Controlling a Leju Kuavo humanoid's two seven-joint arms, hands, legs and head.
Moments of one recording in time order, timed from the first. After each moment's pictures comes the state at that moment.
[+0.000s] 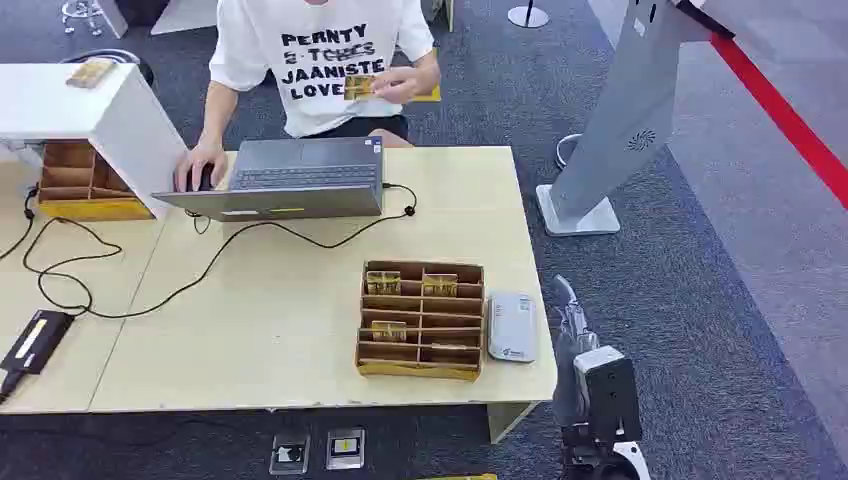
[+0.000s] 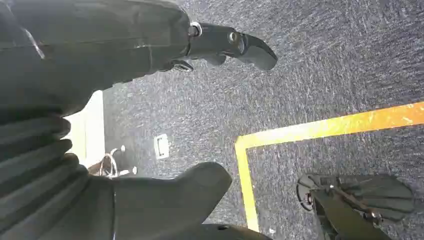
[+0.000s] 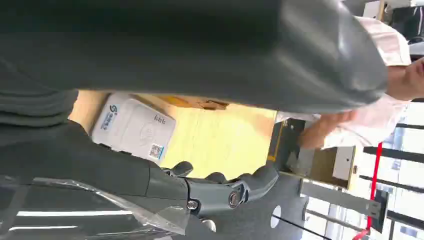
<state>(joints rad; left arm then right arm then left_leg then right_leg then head) -0.12 0.07 -1.24 -0.22 1.02 0.39 0.25 0.03 -0.27 0.56 -1.85 0.15 -0.64 -0.01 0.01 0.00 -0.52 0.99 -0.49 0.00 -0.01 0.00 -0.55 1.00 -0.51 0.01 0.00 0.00</state>
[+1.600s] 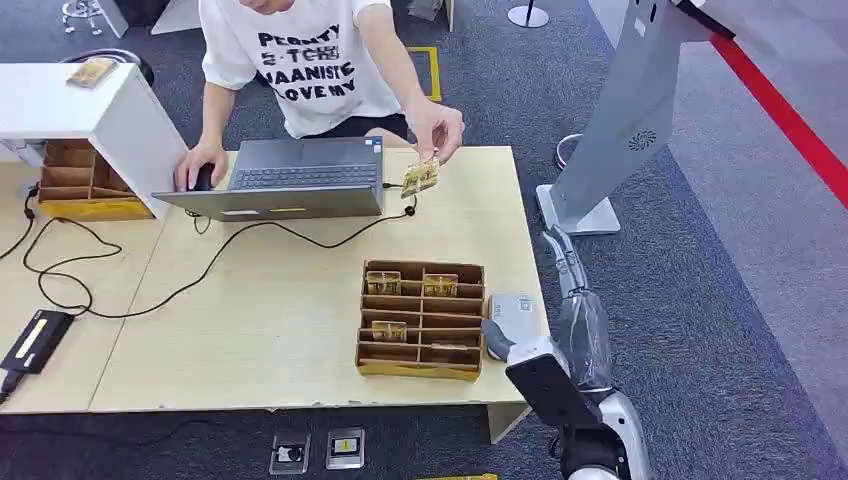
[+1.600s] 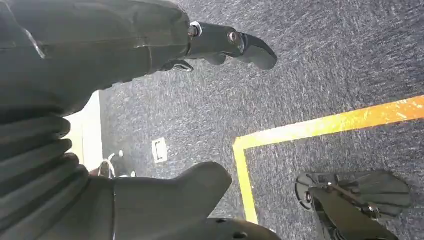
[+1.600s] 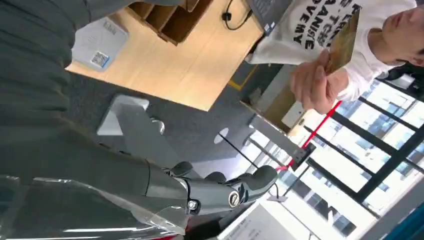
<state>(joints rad) -0.12 0.07 -1.25 -0.22 0.98 0.38 0.25 -0.11 -0.23 0.57 -1.86 0.74 -0.55 0.16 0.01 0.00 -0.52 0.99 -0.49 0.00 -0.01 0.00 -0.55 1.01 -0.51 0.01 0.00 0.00</state>
